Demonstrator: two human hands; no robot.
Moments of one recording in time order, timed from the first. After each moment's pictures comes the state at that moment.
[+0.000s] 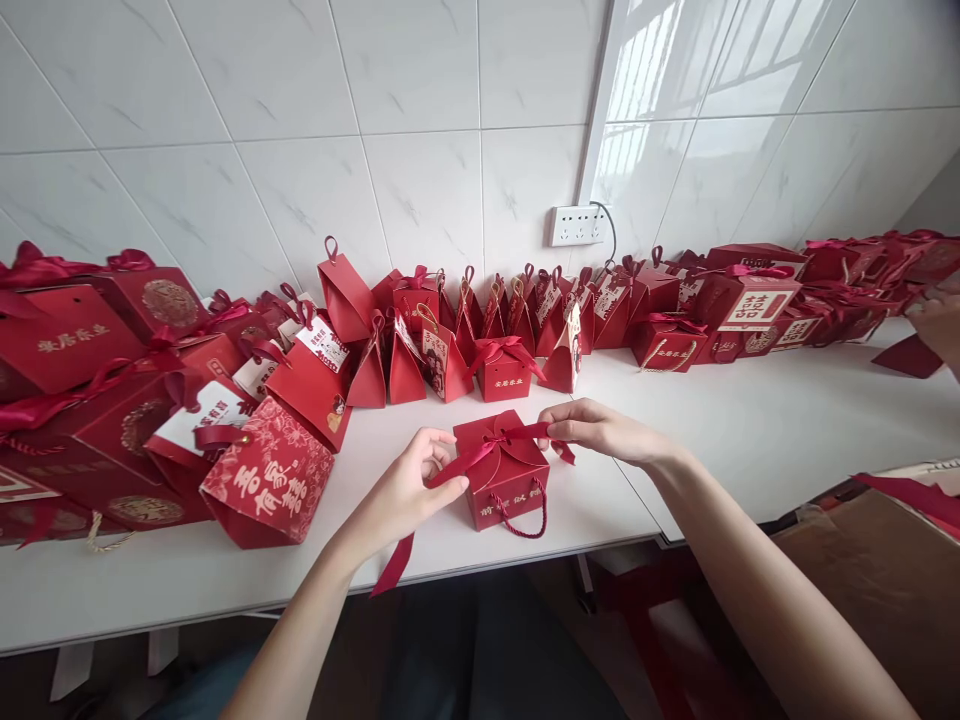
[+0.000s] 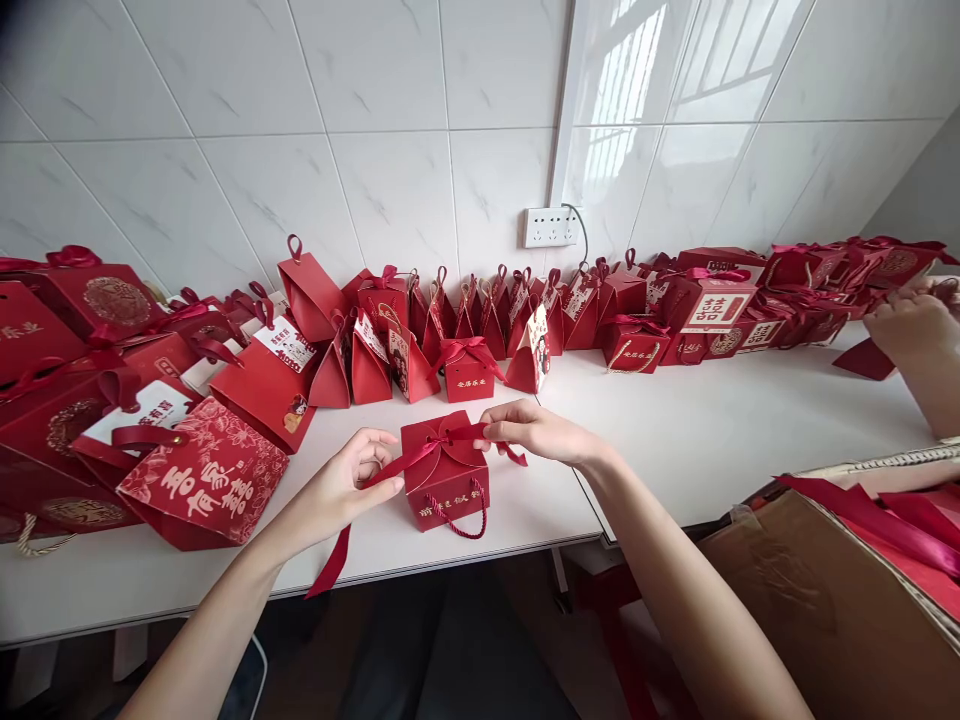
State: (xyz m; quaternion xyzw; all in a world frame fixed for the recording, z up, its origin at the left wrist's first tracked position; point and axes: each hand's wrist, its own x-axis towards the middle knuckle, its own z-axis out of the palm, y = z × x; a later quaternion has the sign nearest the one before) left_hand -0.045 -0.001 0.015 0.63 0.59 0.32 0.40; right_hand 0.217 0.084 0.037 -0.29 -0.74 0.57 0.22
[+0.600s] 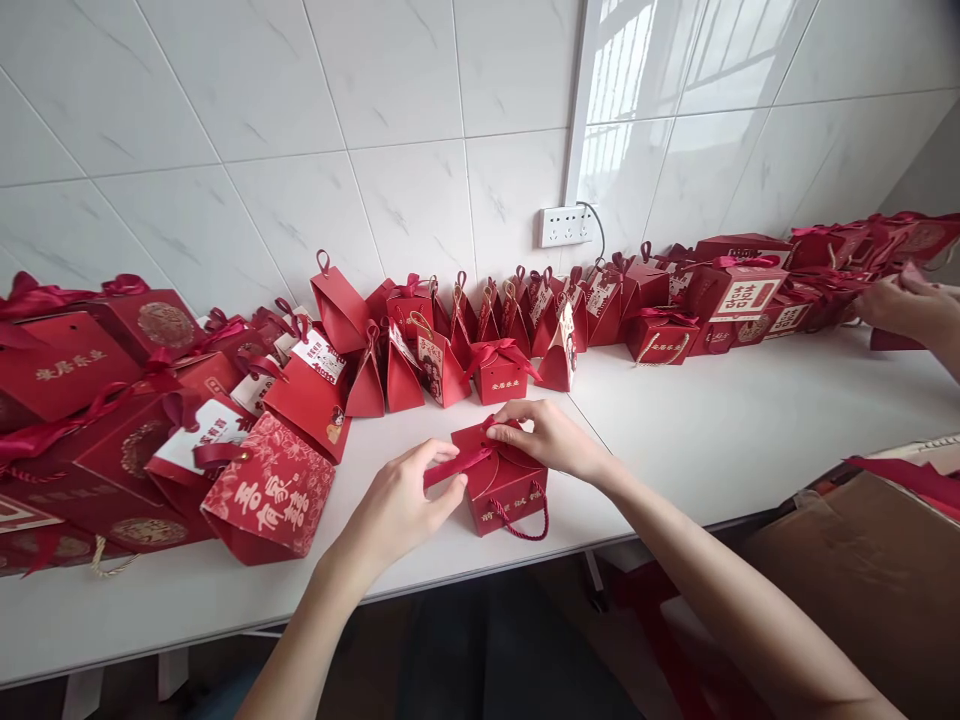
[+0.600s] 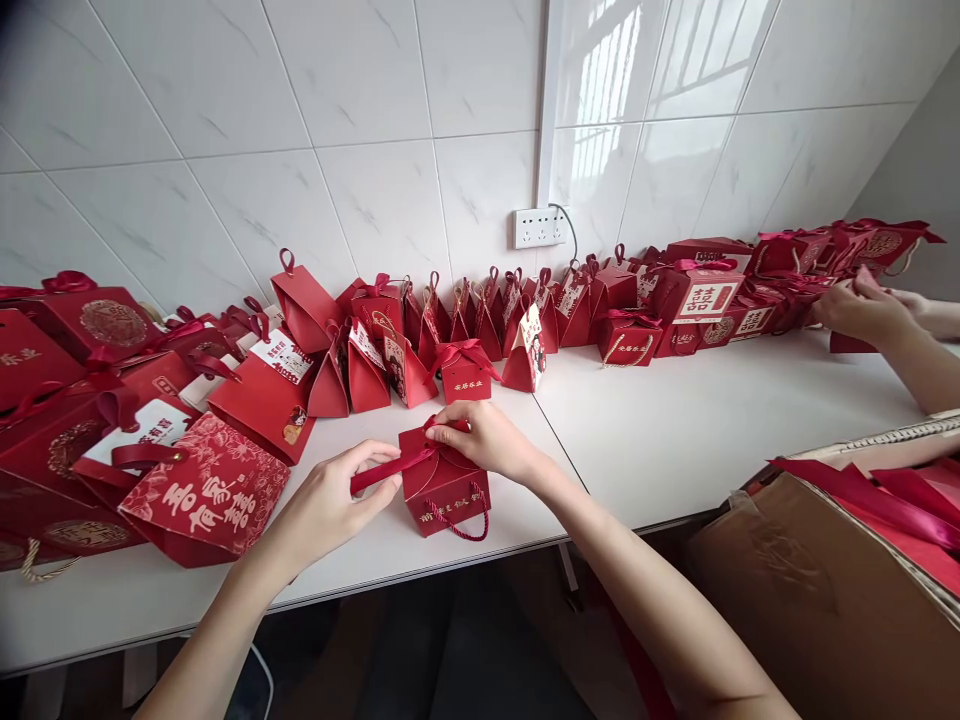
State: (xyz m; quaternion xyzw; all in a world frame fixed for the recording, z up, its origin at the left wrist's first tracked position) left_hand -0.037 -0.008 0.035 0.71 0.61 0.29 0.21; right_hand 0.166 0.076 0.025 -0.31 -0.81 0.35 0.34
